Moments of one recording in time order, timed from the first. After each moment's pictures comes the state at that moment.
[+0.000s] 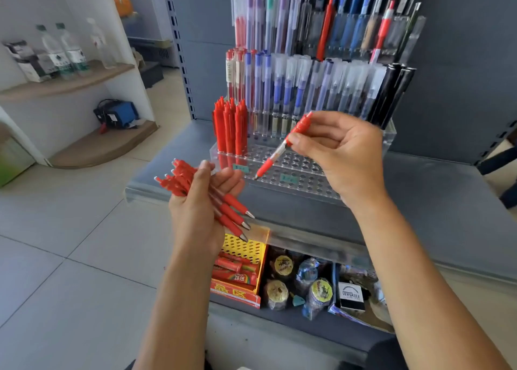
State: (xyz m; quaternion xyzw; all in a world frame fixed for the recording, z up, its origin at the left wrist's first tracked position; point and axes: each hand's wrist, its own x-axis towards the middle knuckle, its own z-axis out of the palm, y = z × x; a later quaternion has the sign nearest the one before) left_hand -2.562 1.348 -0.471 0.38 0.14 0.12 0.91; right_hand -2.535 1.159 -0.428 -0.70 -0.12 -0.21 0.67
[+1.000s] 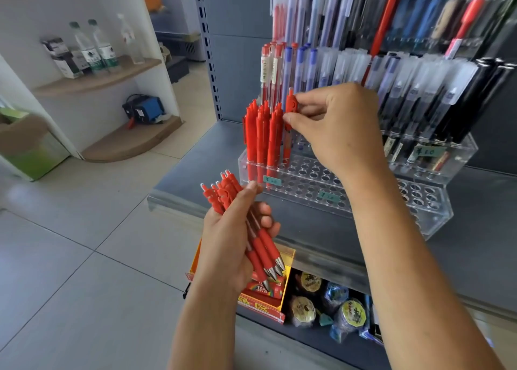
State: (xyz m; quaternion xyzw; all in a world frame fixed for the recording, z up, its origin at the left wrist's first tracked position) left_hand -2.562 1.355 -0.466 0.45 0.16 -0.01 0.88; right_hand -2.473 1.216 -0.400 -0.86 -0.13 -0.27 0.42
